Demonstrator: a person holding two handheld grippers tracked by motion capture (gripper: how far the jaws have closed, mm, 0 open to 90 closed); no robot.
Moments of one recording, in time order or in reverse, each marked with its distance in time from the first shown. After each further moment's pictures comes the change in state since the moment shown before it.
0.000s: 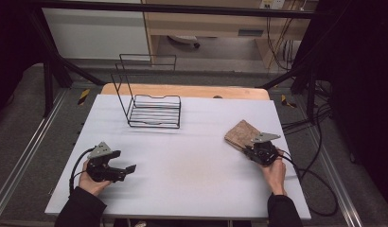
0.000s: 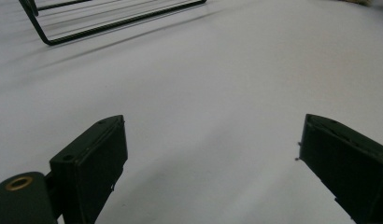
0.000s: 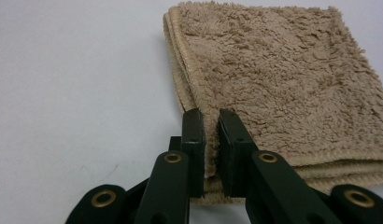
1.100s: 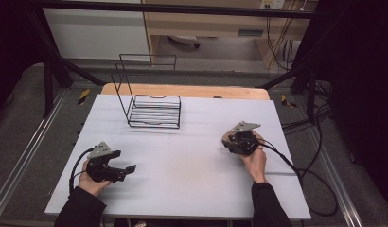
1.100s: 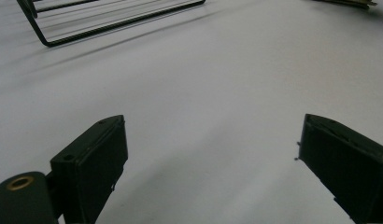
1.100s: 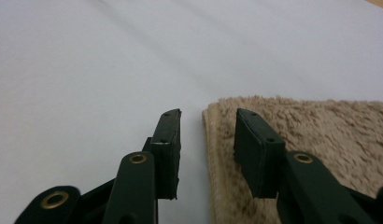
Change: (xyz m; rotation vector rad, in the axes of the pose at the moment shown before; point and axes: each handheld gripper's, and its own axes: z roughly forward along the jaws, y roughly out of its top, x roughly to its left) left arm -0.001 0.001 -0.001 -0.001 -0.003 0.002; right arm 0.026 0.053 0.038 -0.039 0.057 -0.012
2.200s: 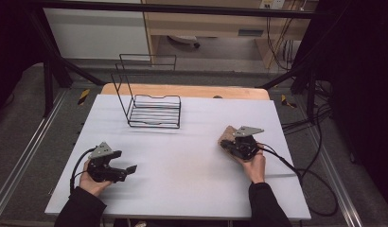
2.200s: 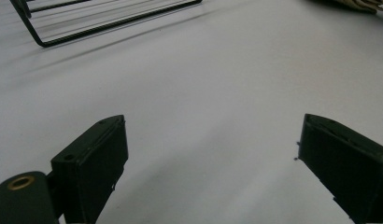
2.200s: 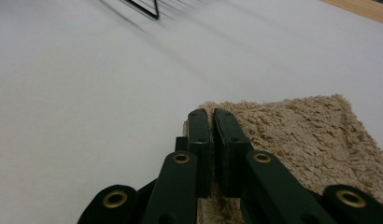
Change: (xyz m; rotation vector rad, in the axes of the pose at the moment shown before) left arm -0.002 0.001 0.002 0.003 -0.003 0.003; right arm 0.022 -0.003 -0.022 -0.096 0.097 0.010
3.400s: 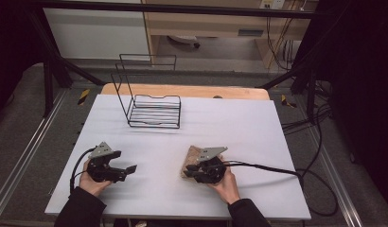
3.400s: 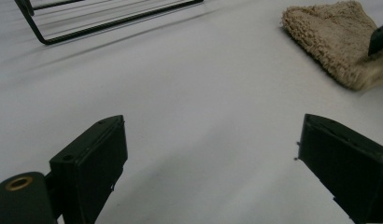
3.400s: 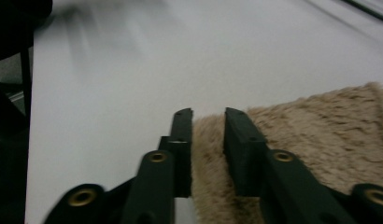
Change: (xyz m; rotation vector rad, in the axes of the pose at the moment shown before) left arm 0.000 0.001 -0.001 0.007 0.007 -0.010; right arm 0.110 0.008 0.029 0.030 0.331 -0.106
